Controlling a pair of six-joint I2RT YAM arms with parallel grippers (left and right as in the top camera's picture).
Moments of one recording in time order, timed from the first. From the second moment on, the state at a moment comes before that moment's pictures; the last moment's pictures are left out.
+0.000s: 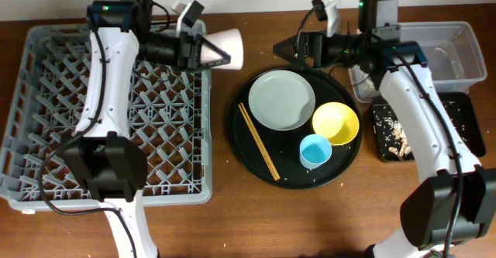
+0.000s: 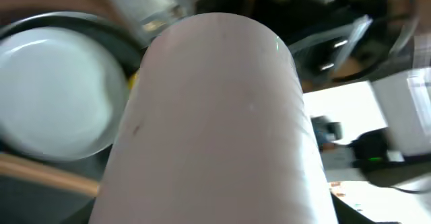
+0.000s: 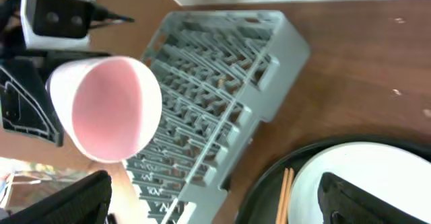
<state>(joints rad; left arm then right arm) -0.06 2.20 2.29 -1.60 1.19 0.40 0.10 1.77 1.61 -0.58 -0.90 0.17</state>
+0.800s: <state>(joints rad) -0.14 2.20 2.10 -1.41 0.07 -0.01 0.10 1.77 1.61 -0.88 -0.47 0.17</state>
